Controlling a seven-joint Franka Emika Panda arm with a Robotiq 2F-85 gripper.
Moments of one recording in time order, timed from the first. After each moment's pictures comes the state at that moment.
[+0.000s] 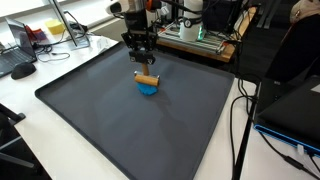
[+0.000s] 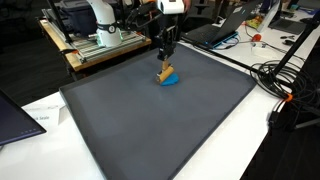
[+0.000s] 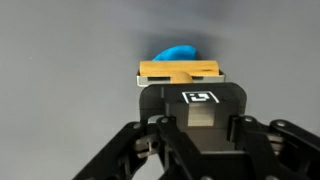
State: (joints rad) arm 0.01 0.12 0.03 -2.25 0.01 2.39 -0.22
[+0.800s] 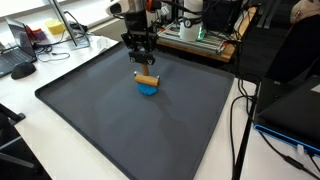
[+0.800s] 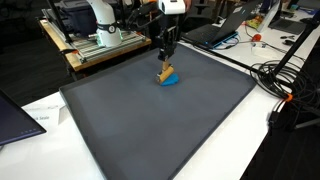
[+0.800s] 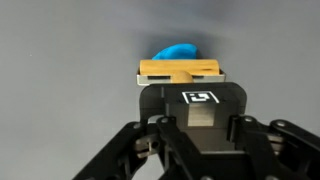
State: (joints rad) arm 0.02 0.13 0.03 -2.24 0.00 2.39 -0.21
